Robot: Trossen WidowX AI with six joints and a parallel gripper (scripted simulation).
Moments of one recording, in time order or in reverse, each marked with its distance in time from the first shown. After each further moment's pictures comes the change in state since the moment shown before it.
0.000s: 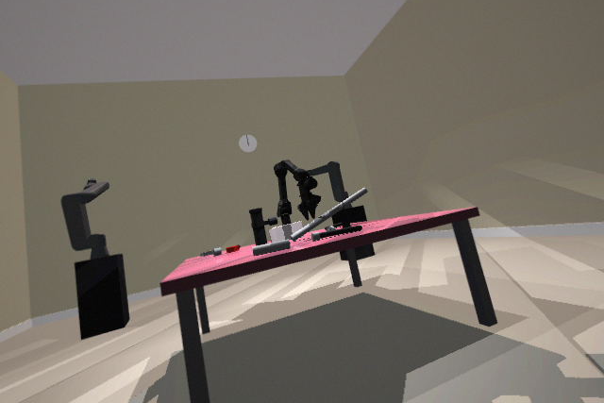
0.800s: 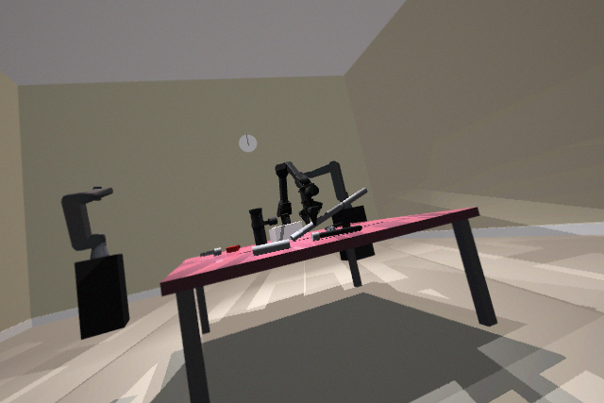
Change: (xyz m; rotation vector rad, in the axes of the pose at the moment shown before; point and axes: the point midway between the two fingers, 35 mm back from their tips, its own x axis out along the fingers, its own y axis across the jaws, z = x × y) arm 0.038 0.000 0.000 0.000 0.000 0.000
